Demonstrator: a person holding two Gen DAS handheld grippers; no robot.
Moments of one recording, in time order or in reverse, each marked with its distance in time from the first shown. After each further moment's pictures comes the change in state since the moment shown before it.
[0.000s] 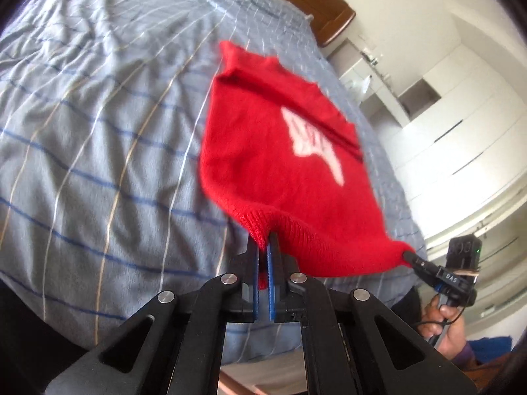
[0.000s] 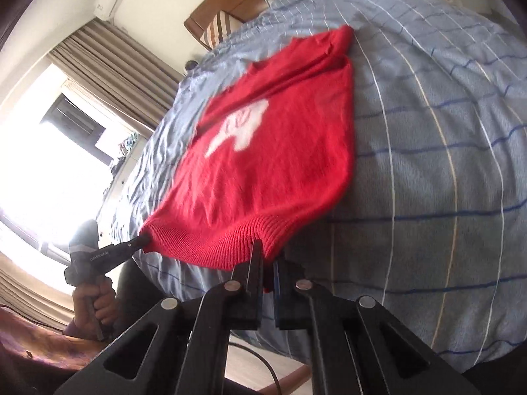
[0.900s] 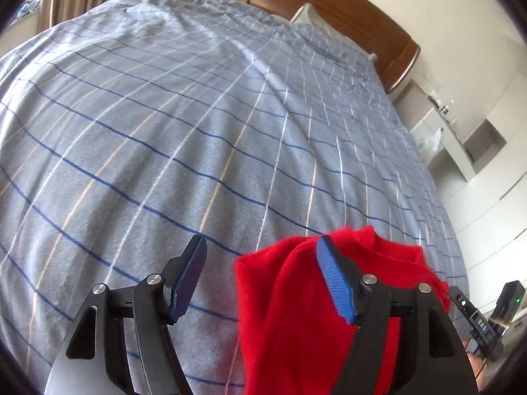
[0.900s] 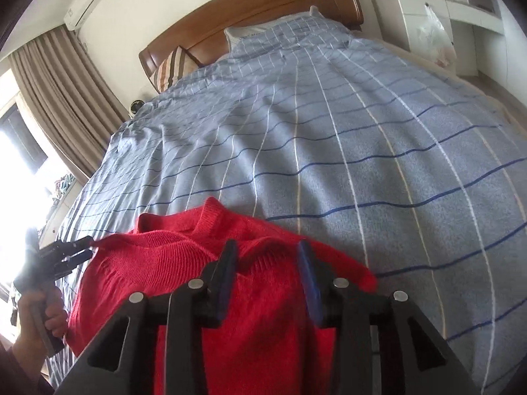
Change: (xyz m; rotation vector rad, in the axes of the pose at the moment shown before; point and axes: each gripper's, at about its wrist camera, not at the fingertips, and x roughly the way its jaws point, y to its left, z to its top) left arm 0.179 0.028 0.283 -0.027 -0.151 0.279; right arm 0.172 -0.046 0.278 -0.167 -0.172 -0.325
